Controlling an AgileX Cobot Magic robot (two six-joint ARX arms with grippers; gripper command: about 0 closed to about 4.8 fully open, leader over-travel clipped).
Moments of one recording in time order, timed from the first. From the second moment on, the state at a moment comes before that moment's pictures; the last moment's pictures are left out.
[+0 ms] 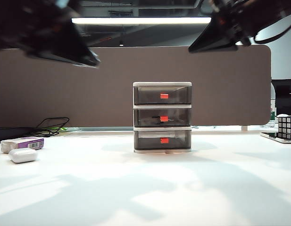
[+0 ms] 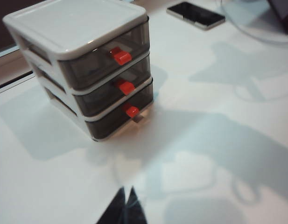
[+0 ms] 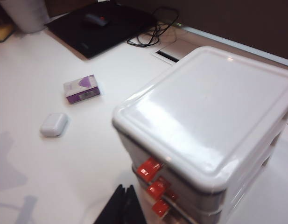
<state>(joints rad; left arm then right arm) -0.77 0.93 0.46 0.16 -0.08 0.08 0.22 1.40 0.98 0.04 -0.63 -0.12</state>
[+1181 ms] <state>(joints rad) -0.92 0.00 0.08 -0.16 -0.25 -0.15 0.26 0.06 0.10 -0.24 -0.26 0.14</state>
